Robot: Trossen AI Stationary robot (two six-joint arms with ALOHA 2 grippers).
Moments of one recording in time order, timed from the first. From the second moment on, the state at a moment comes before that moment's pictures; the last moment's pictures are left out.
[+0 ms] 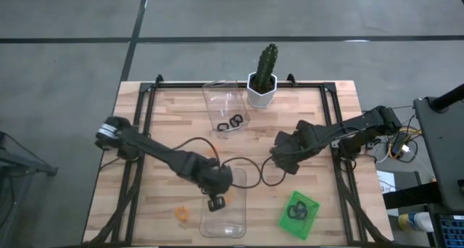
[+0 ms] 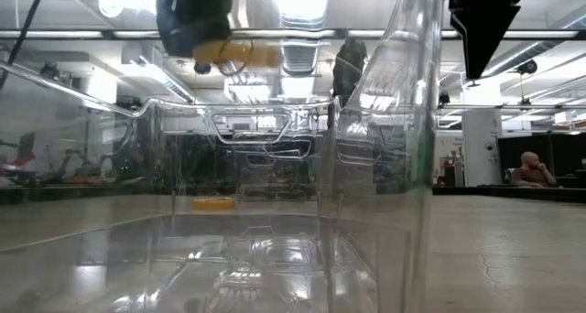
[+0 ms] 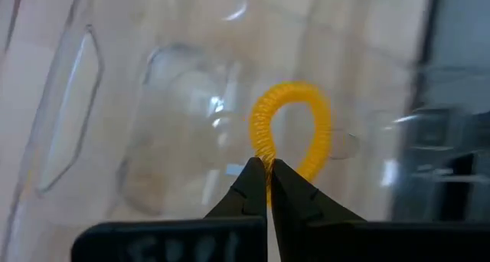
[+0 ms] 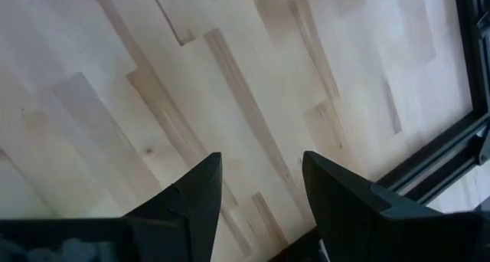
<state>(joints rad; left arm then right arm) -0.38 1.74 1.43 -0.74 0.01 -0.67 0.27 1.55 1.38 -1.47 0.31 0.76</state>
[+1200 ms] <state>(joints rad) -0.40 1.72 1.54 -0.96 0.12 -0.76 0.27 1.55 1.38 -1.45 0.32 0.75</state>
